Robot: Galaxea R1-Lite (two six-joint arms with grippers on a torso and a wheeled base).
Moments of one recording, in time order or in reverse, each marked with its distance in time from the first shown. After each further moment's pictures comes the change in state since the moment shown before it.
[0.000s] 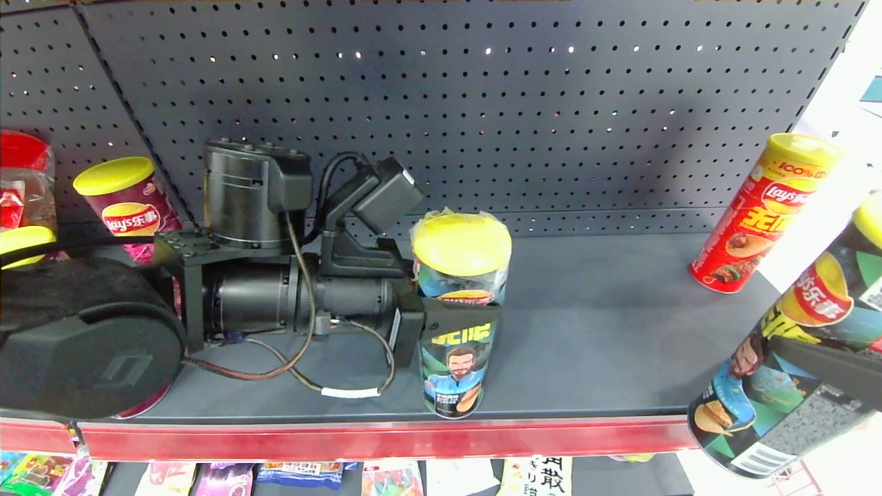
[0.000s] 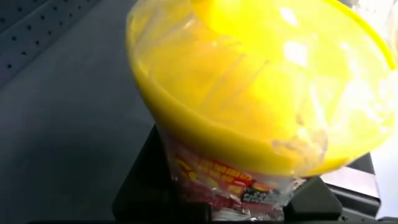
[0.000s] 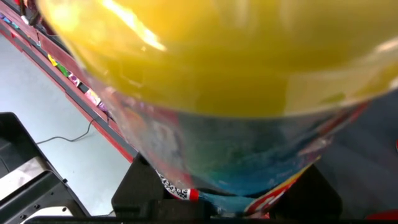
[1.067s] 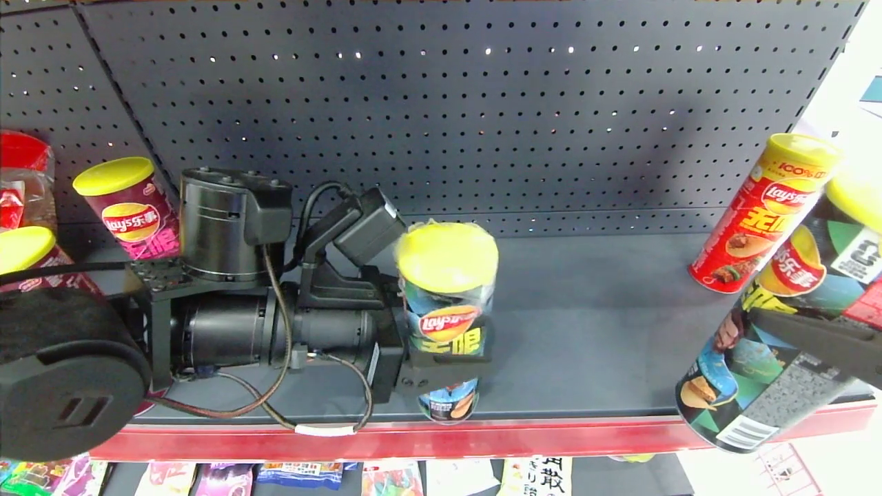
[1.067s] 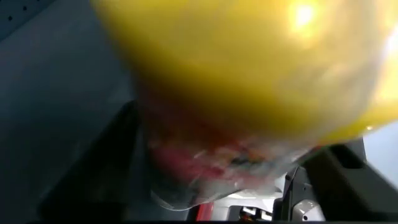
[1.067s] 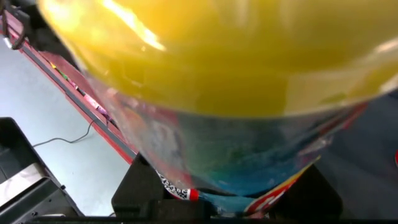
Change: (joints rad) left arm 0.000 -0.051 0.104 0.002 0.016 0.000; right arm 0.001 0.079 -0.064 -0.005 0.000 -0.001
